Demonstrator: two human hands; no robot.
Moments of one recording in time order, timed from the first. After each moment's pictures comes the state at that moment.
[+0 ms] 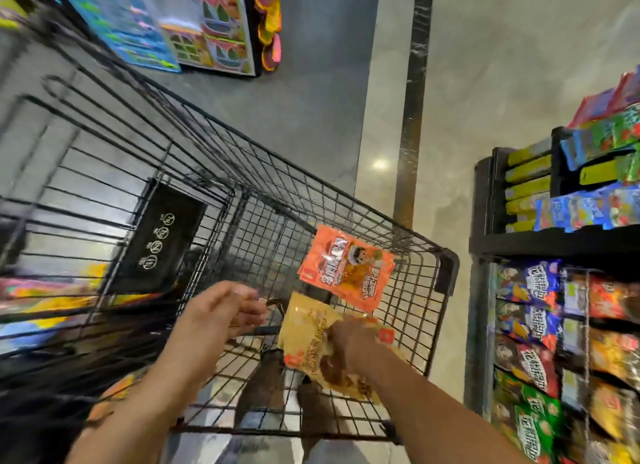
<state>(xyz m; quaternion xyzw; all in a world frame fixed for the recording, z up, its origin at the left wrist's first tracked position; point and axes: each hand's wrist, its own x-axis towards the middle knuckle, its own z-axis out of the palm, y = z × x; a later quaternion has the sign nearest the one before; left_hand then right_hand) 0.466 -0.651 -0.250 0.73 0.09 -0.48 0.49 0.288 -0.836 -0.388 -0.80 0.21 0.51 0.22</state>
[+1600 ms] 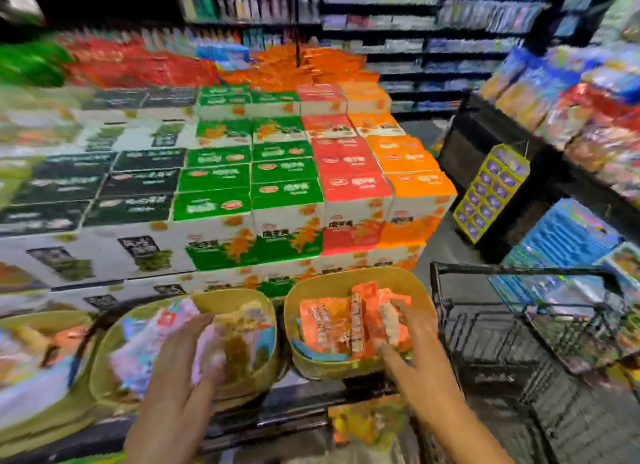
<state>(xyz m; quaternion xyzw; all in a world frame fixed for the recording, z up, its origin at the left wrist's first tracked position) 0.086 -0.126 0.014 0.84 0.32 0.20 0.38 0.328 -0.387 -0.016 -0.87 -0.28 0.11 0.40</state>
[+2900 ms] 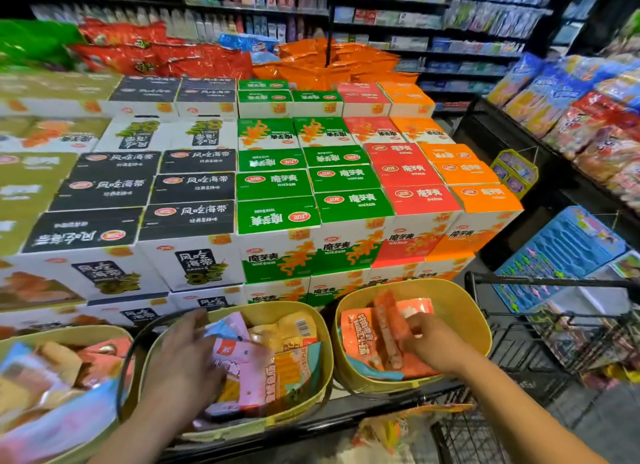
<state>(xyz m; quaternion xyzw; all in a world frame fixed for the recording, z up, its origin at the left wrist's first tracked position) 0.083 0.033 -0.048 0.94 0.32 -0.01 0.14 0.390 -0.291 -0.051 -0.91 -0.22 0.30 0.18</state>
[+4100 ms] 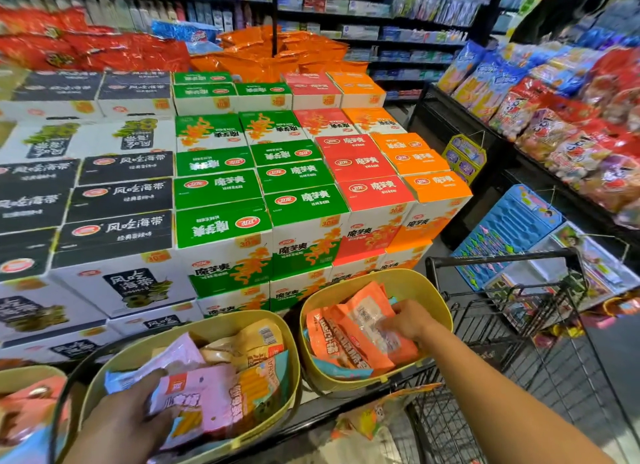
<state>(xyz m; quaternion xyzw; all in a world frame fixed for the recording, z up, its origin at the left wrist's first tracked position) 0.063 0.043 -0.054 0.87 0.36 -0.05 0.32 0.435 -0.302 -0.080 -0.92 -0.05 0.32 0.21</state>
